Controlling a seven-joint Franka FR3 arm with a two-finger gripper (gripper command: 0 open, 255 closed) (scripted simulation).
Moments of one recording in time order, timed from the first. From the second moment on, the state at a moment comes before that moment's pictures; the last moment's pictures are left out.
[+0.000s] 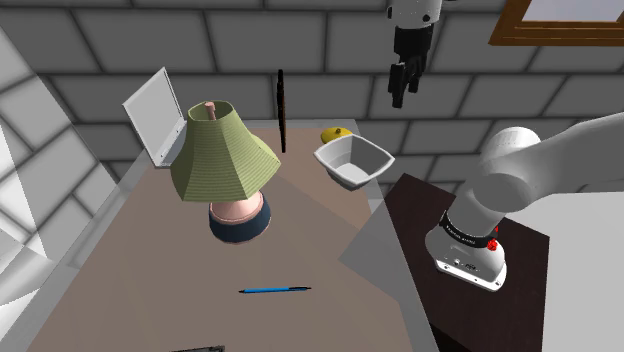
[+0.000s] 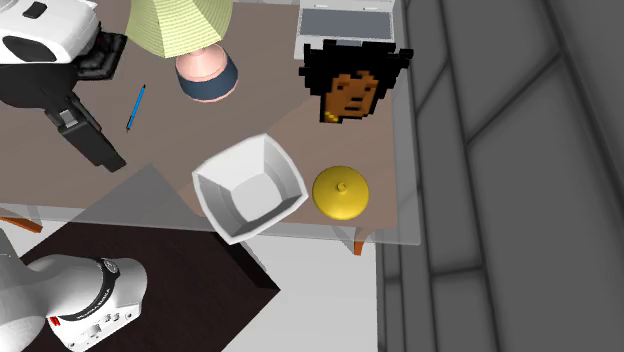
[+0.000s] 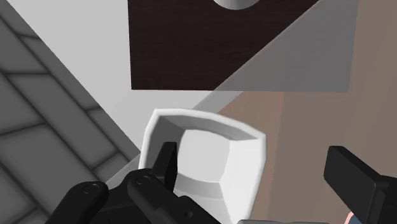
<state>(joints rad) 0.00 -0.82 0.03 -2.42 -0.05 1.46 0.03</state>
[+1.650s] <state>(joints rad) -0.06 -0.14 -0.26 -2.34 -0.05 2.19 -0.28</state>
